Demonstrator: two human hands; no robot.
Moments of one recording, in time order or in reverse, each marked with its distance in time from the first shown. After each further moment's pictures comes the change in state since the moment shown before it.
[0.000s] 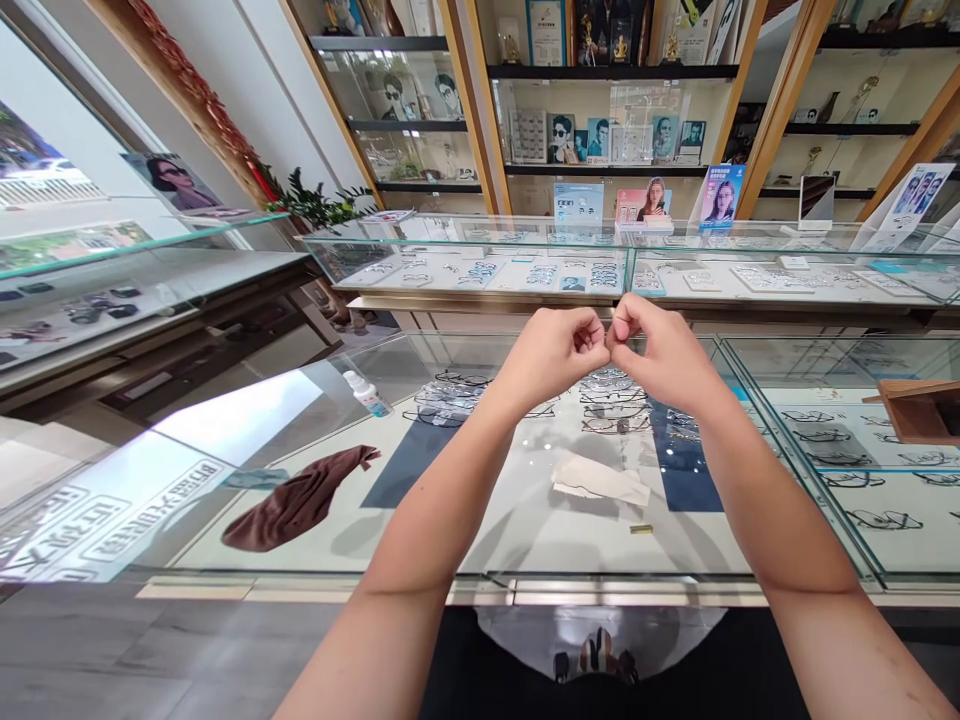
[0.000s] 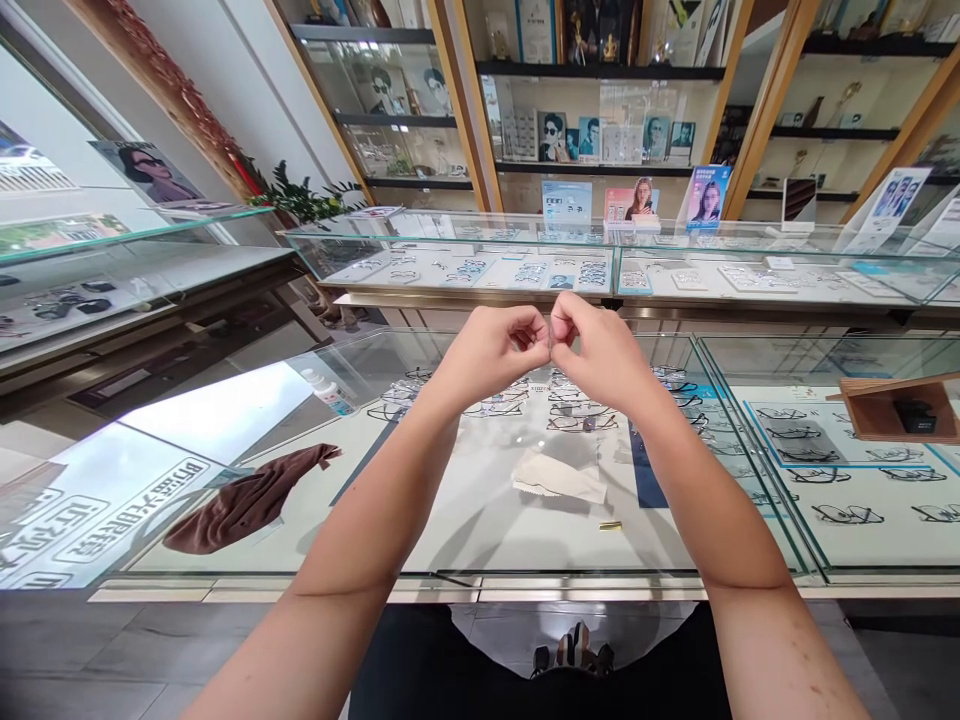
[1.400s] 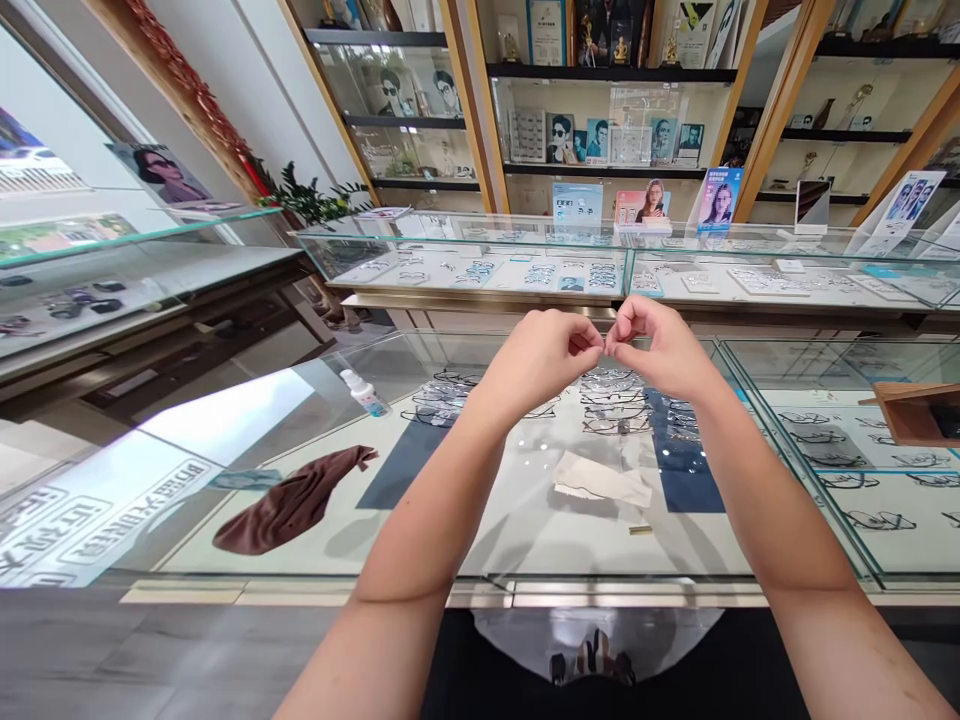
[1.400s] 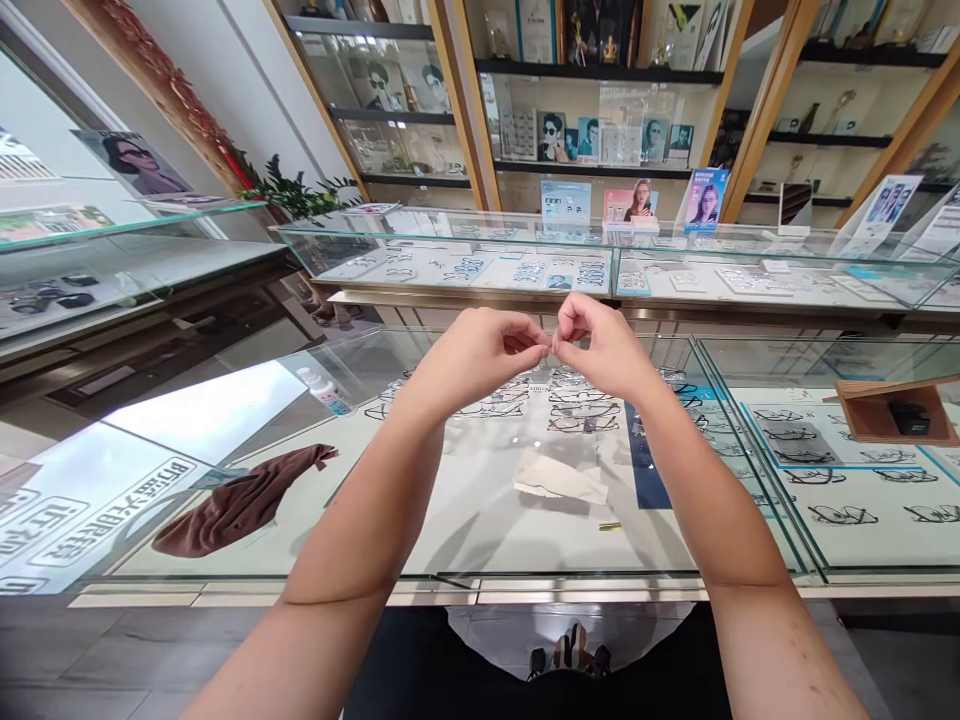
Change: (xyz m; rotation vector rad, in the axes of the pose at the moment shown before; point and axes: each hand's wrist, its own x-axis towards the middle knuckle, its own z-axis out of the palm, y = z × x) left_hand -0.008 0.020 -0.016 0.137 -0.104 -0.132; right_hand 0.007 0.026 0.005 0.297 -0.055 0.007
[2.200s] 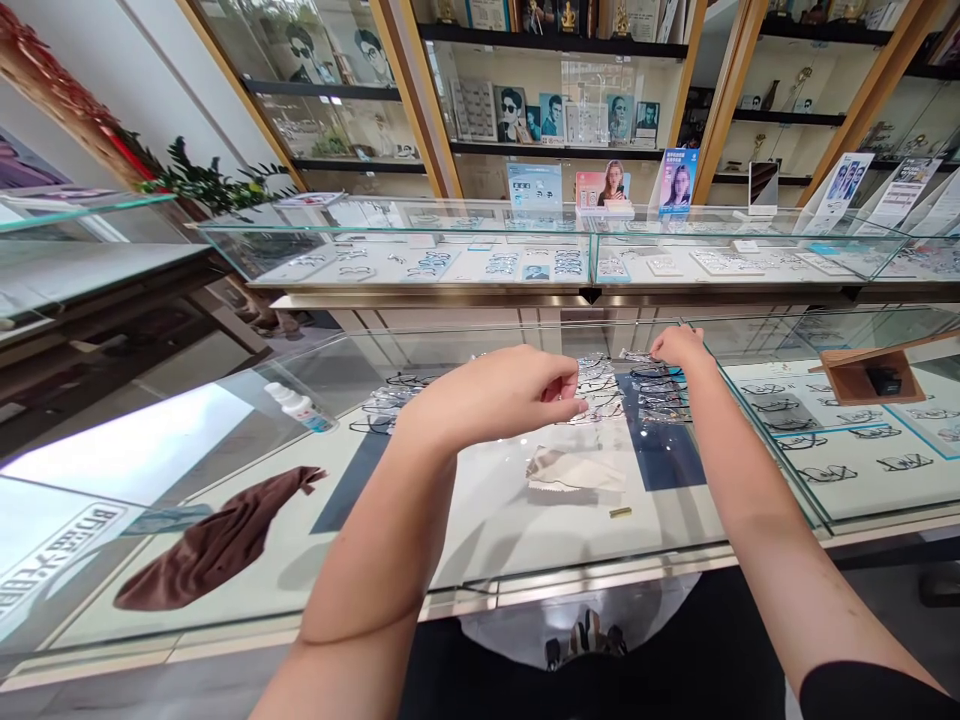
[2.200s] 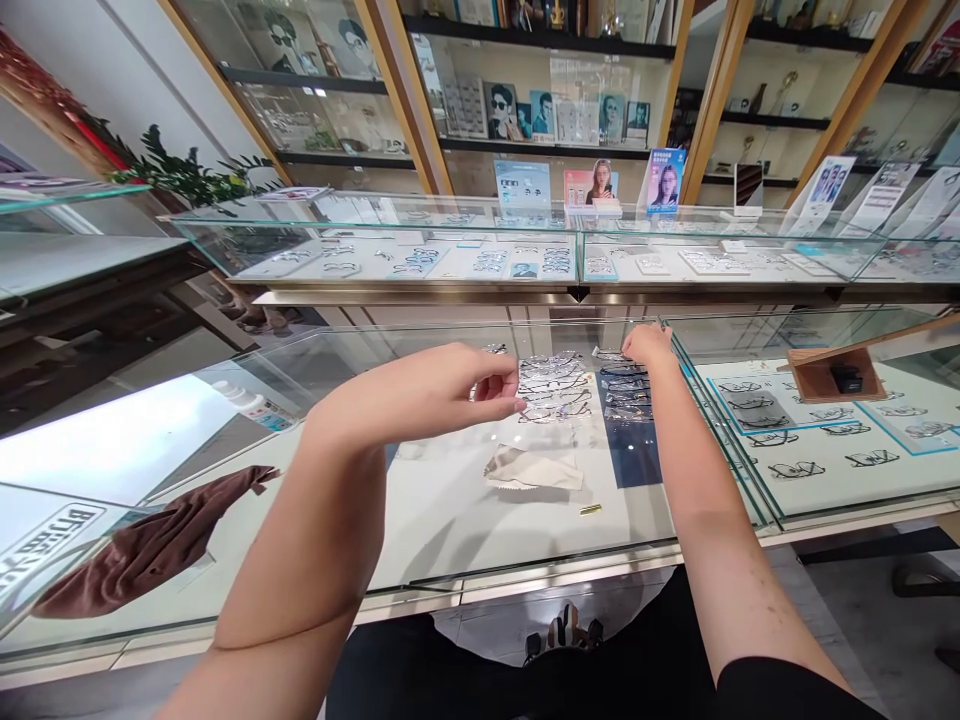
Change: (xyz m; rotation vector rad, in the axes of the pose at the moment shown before) left_hand -0.015 0.010 -0.014 0.216 -0.540 0.092; right_hand -0.012 0.148 -0.079 -0.953 -0.137 0.869
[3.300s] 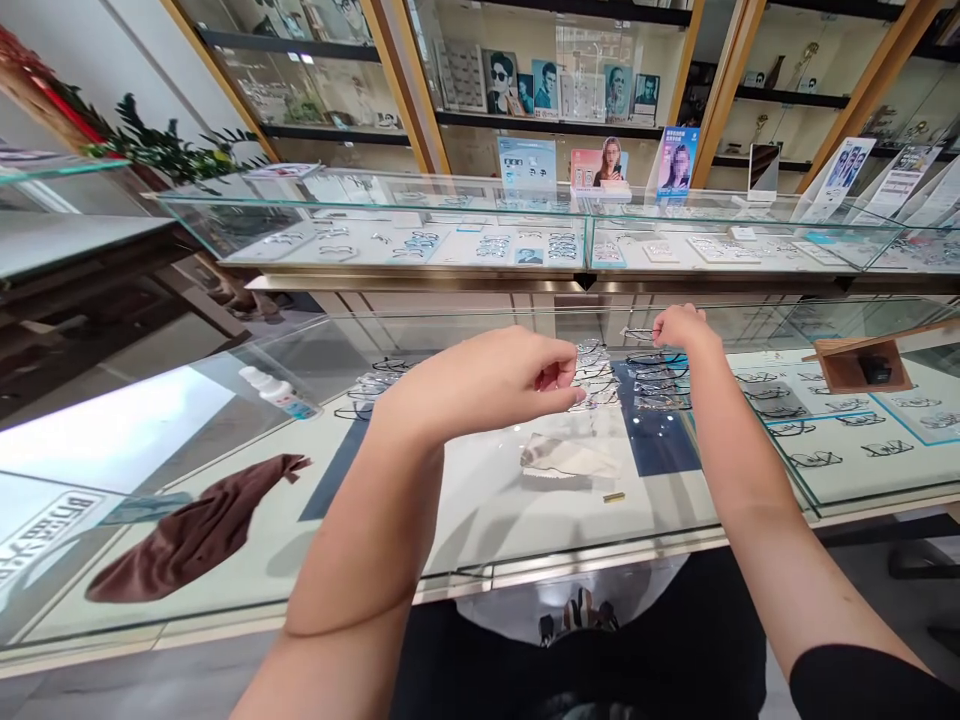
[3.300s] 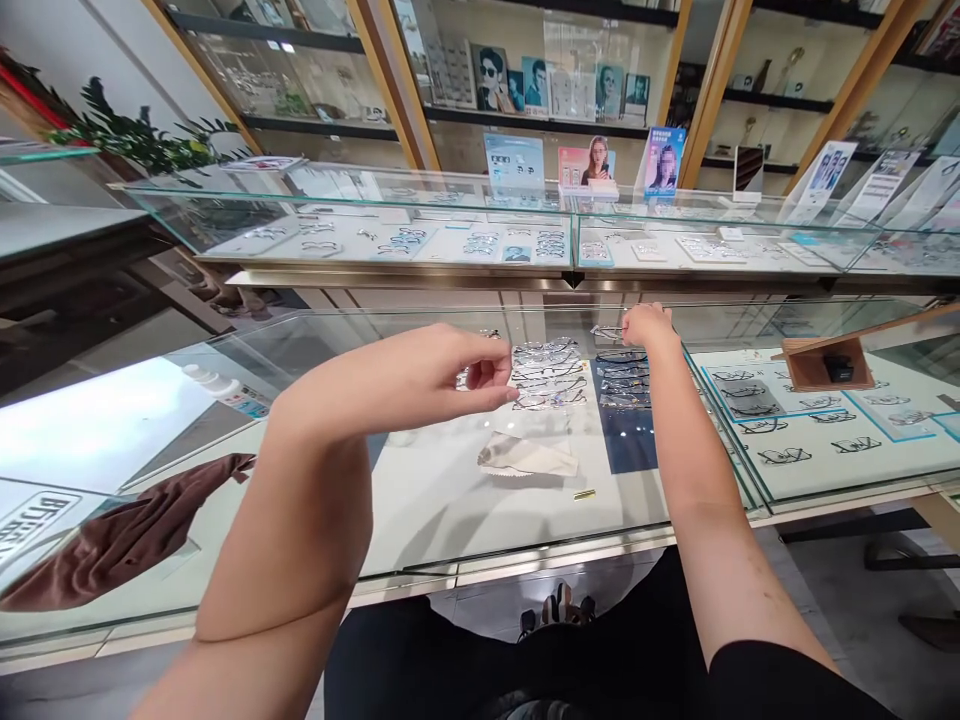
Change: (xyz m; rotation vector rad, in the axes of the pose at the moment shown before) left_hand -0.003 0.004 -0.005 0.051 -0.001 0.040; right_hand -0.004 -0.004 -0.019 -0.152 -0.015 0.003
